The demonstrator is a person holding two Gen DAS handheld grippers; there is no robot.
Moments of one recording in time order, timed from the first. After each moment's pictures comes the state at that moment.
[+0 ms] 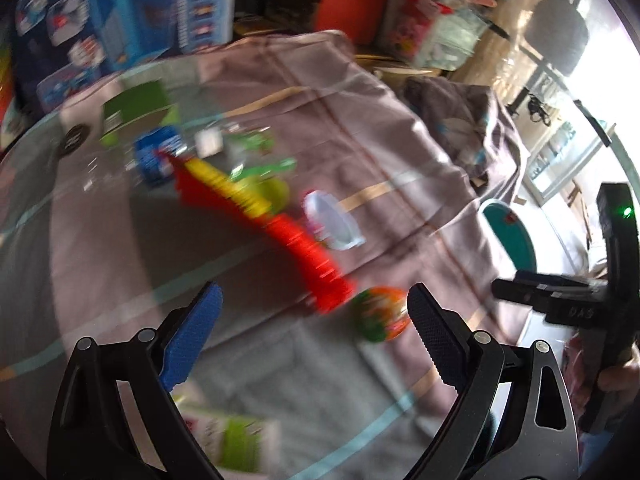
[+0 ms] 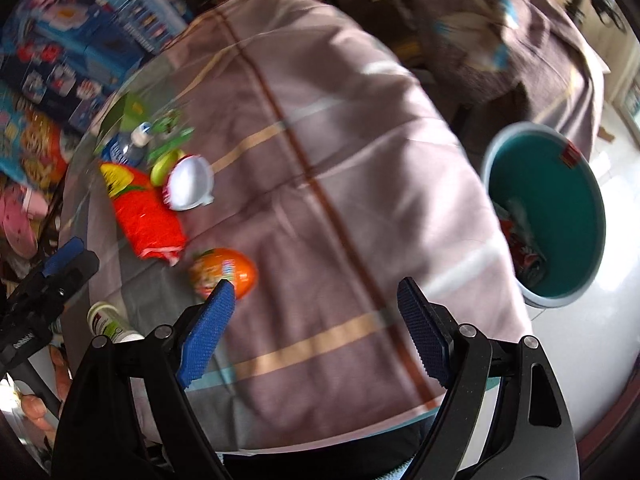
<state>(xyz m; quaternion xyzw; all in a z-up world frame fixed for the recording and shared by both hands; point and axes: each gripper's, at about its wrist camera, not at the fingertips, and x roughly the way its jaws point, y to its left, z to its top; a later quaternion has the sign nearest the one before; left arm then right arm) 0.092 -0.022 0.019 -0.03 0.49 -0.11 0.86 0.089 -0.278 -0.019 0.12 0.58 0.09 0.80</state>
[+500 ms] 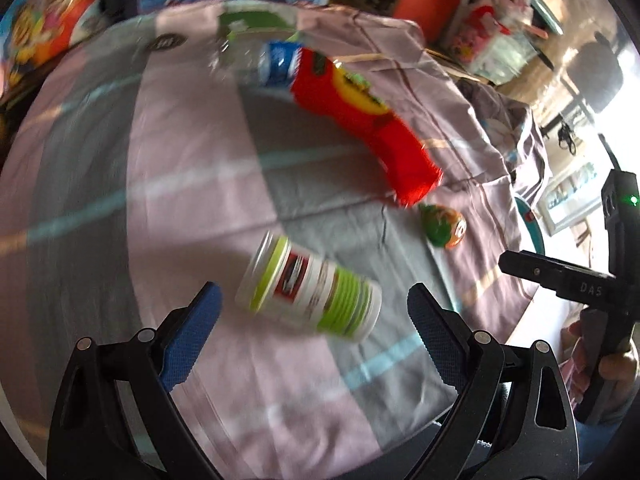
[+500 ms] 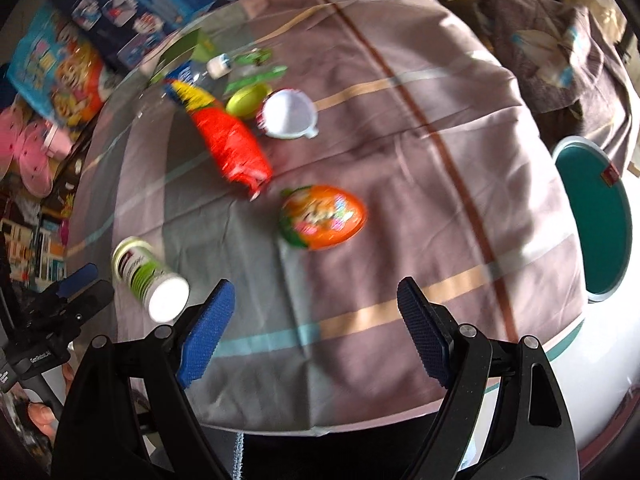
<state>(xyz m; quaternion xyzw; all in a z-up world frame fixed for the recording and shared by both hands) -0.002 0.066 -0.005 -0.11 0.53 -0.05 0.84 0.043 -0.203 -0.023 0.07 0.58 0.16 0.79</state>
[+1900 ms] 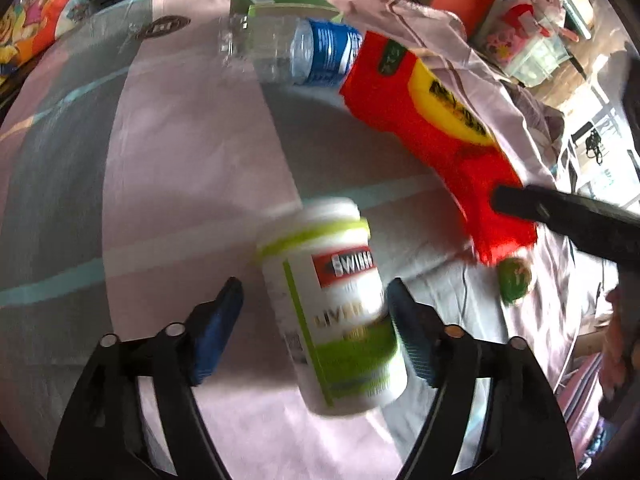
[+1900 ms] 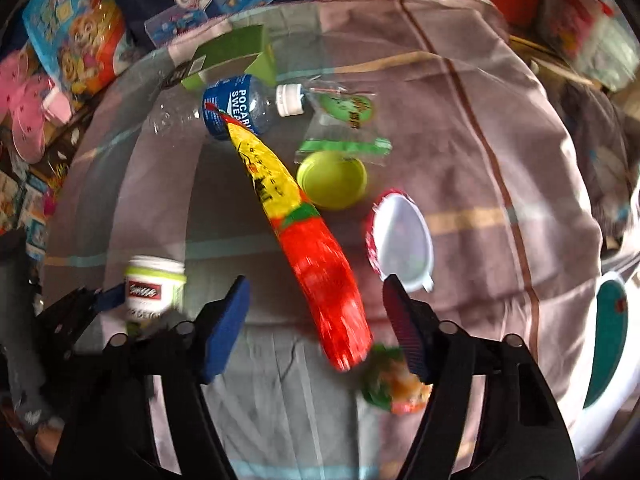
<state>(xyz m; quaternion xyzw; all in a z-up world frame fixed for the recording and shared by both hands) 0.085 0.100 -0.056 -0.10 0.55 -0.04 0.83 0.156 -0.081 -0.026 -0.04 0.56 0.18 0.81</state>
